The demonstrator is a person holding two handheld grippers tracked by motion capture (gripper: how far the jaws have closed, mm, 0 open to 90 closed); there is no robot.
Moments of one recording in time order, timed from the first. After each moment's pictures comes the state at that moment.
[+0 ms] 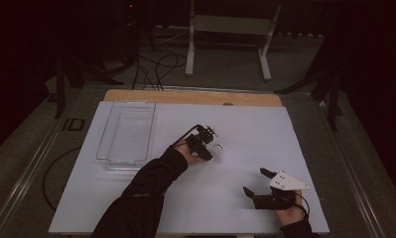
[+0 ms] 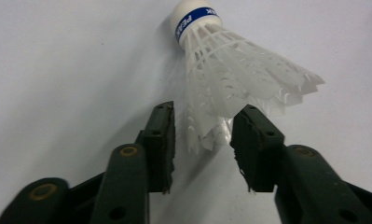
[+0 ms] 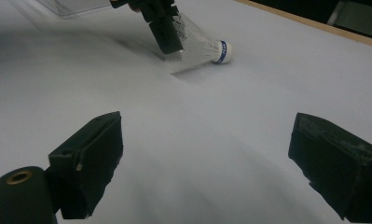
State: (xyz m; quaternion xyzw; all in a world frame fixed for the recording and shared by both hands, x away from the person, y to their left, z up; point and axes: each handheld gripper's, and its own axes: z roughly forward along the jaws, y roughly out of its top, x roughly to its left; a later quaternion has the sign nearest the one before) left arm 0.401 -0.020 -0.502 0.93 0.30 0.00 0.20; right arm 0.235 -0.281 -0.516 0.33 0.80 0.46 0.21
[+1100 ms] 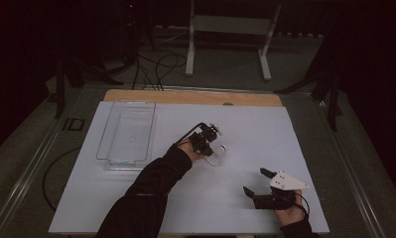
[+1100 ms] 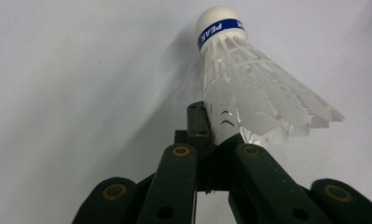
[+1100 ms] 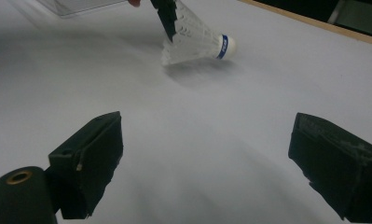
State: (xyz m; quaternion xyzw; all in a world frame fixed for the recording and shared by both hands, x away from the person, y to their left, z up) left arm 0.401 -0.026 -0.486 0.93 0.30 0.01 0.20; right arm 0.235 -0.281 -0.516 0.33 0.80 0.46 0.21
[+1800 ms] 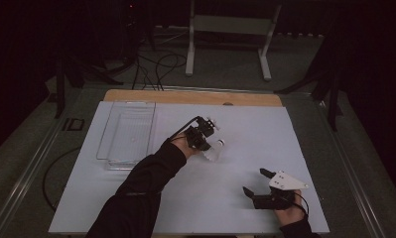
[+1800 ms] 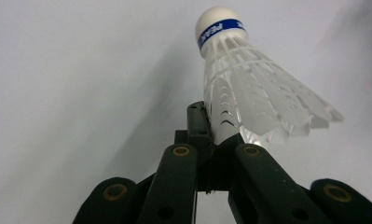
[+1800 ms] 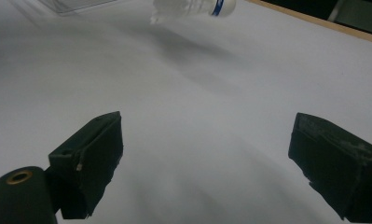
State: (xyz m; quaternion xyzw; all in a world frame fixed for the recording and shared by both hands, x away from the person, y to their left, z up) left arm 0.394 -0.012 -0.449 0.94 0.28 0.04 0.21; right arm 0.236 -0.280 -0.517 0.33 0.80 0.46 0.21
